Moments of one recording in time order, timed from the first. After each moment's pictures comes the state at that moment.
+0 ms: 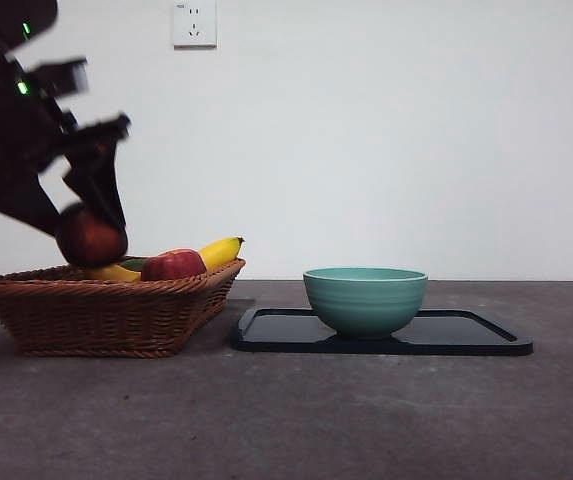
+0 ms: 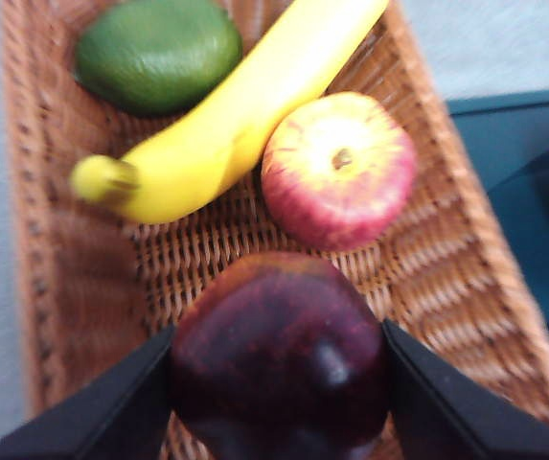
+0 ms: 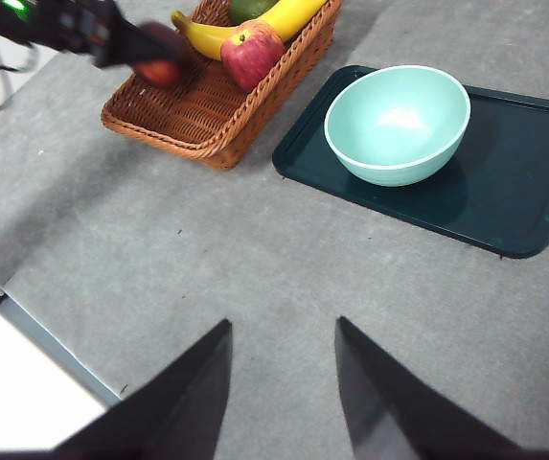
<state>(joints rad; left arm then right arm) -0.24 1.50 1.00 -0.30 0.14 -0.06 0.40 0.51 0.80 -0.86 -0.34 0.18</state>
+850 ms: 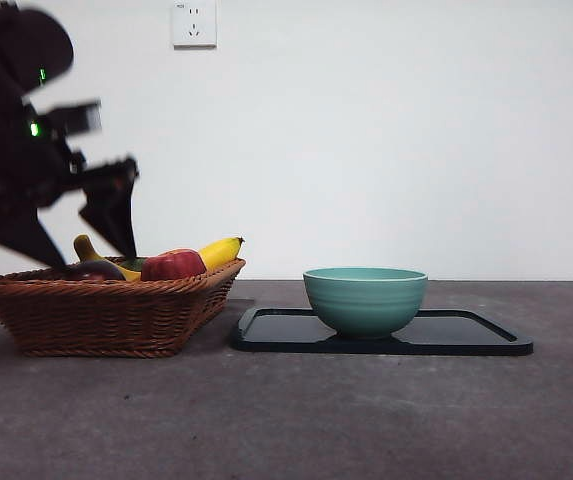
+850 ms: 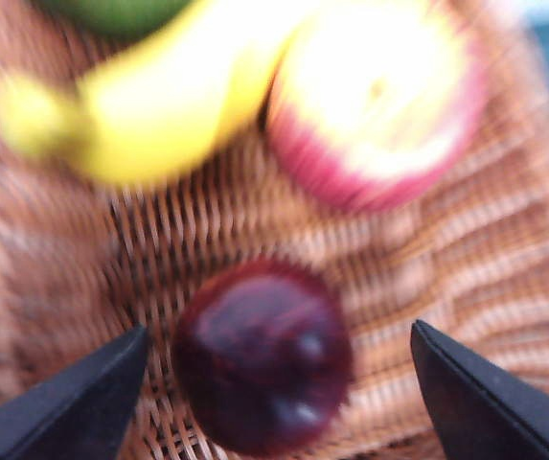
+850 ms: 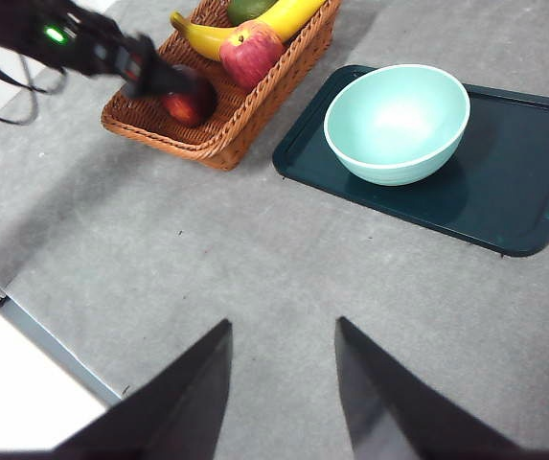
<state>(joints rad) -0.24 1.56 1.00 -0.29 0.14 -0.02 0.40 0.51 0.80 -0.86 -0.34 0.19</state>
